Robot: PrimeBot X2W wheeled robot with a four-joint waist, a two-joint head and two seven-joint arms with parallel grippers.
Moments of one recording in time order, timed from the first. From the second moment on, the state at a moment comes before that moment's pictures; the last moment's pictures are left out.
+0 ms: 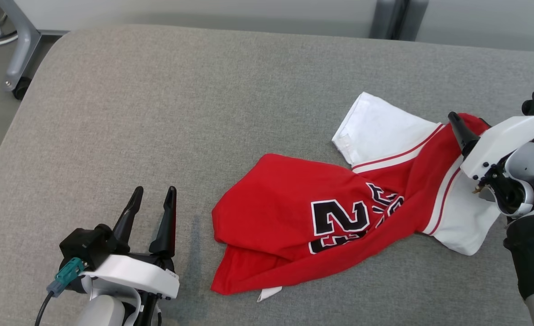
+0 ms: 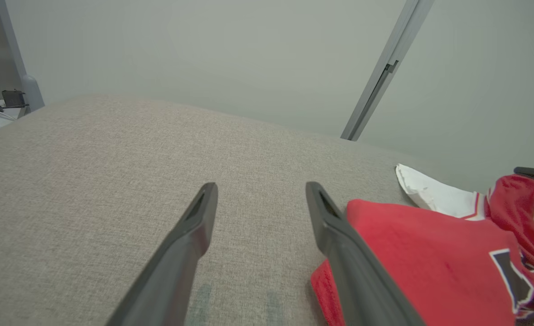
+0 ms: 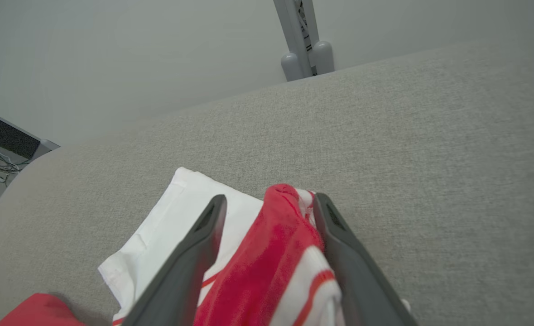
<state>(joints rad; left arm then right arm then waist) -0.18 0.15 -0.25 0.28 -0.51 -0.03 -0.26 -0.71 -0.17 -0.01 0.73 0.49 0.13 0.31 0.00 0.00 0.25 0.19</state>
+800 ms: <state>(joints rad) -0.14 0.17 -0.24 0.26 -0.51 -0.03 -0.26 -0.43 -0.26 0.07 0.63 0.57 0.13 0.11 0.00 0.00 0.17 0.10</state>
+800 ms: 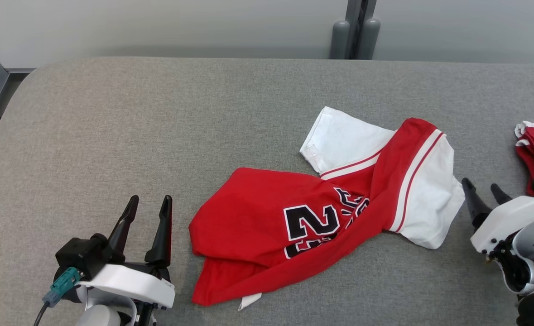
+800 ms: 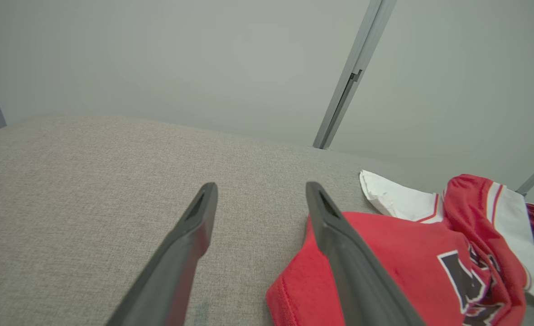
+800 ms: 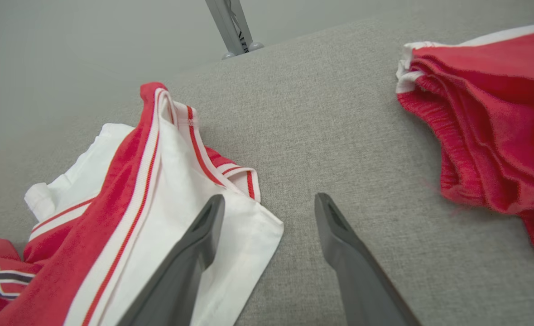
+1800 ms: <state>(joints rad) -0.15 0.18 -0.26 0.26 -0.52 -0.02 -0.26 -0.57 -0.19 0.01 0.86 0.50 0.13 0.26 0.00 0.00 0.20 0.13</state>
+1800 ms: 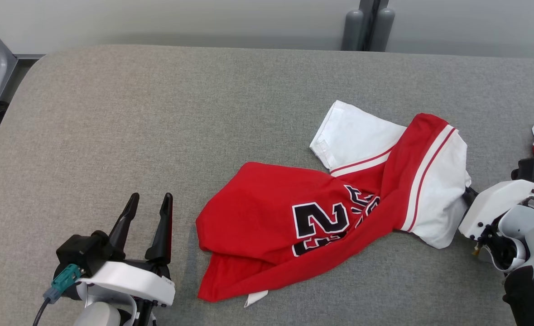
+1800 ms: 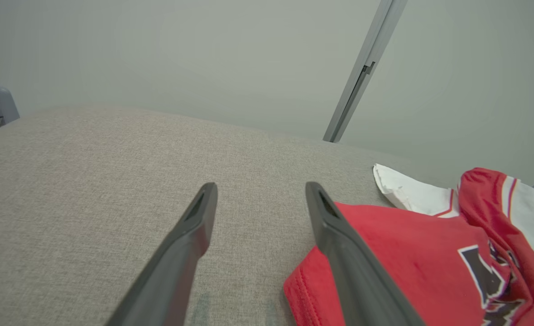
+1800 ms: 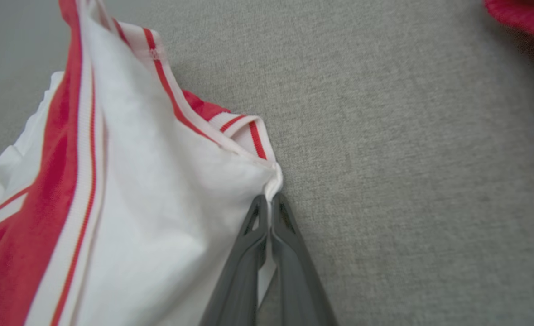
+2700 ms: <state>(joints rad) -0.11 0.21 -0.24 0.23 -0.54 0.02 -0.25 -0.14 -0.16 -0.15 0.18 0.50 0.13 0.47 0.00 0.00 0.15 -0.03</state>
